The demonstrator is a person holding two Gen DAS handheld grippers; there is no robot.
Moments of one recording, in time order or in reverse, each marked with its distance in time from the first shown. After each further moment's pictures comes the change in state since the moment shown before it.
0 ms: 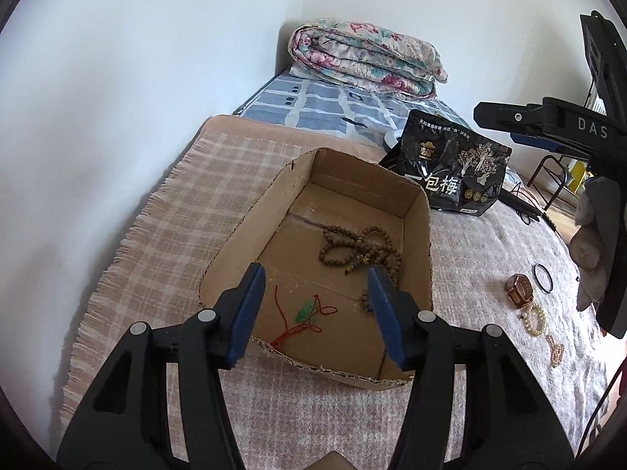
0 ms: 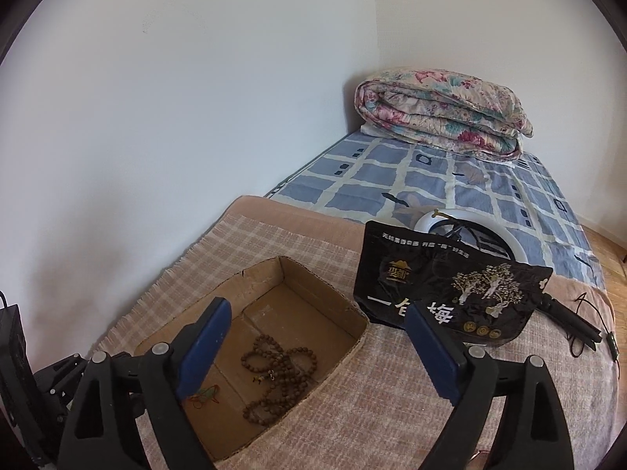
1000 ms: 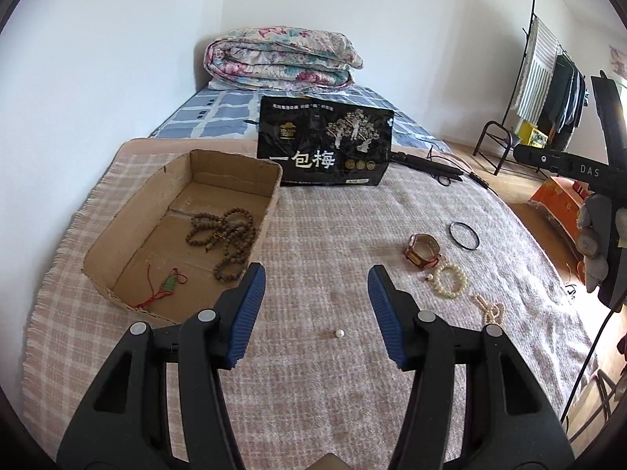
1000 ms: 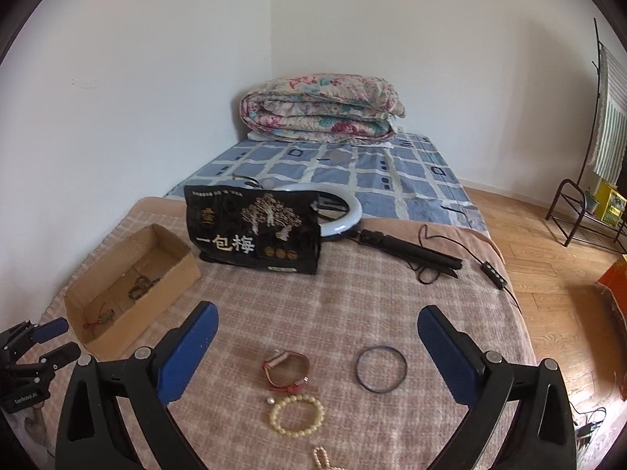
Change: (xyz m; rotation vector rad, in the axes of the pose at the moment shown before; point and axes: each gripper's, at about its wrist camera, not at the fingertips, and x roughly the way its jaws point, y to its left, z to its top) left arm -0.037 -0.136 -0.047 0.177 -0.012 -0.156; right arm -0.153 -0.169 -0.116 0.133 -0.033 -0.275
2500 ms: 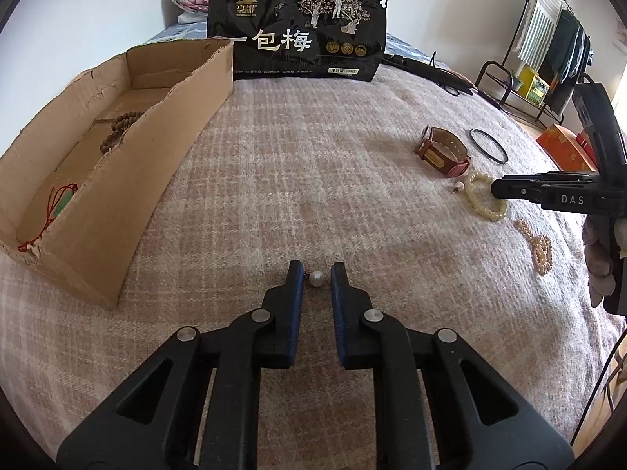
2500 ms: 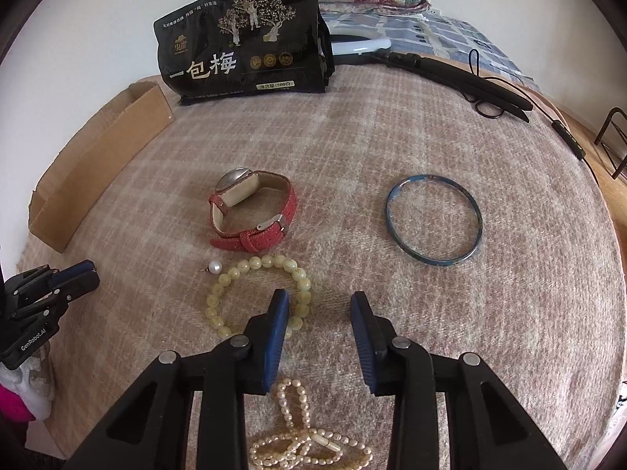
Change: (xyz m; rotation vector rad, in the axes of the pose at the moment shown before) left arm 0.110 -0.019 -0.065 0.034 0.220 -0.023; right arm 0.127 -0.023 -0.123 -0.002 0.389 0.166
